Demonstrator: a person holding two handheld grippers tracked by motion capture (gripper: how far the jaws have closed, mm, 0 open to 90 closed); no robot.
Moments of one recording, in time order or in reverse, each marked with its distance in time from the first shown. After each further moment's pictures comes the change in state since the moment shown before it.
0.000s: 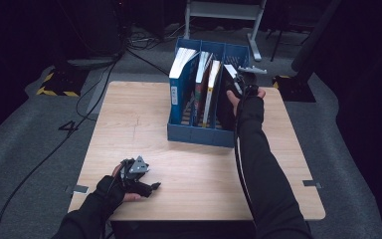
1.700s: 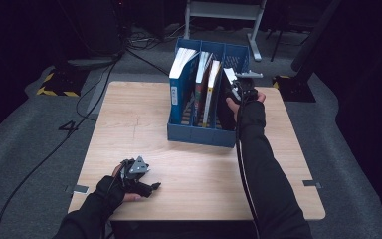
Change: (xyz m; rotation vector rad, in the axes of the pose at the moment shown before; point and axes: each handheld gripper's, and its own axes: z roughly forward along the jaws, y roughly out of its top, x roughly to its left) left arm -0.001 0.000 0.000 -0.002 0.002 0.002; right arm 0.009 -0.008 -0.011 0.055 -0.027 -0.096
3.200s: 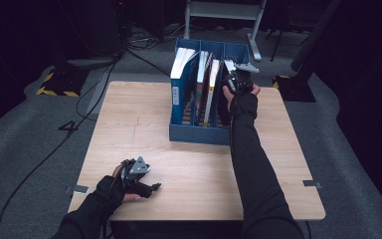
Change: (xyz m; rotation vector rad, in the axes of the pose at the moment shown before) left arm 0.000 0.000 0.000 0.001 -0.013 0.011; right arm -0.004 0.014 0.038 -0.153 -0.064 0.084
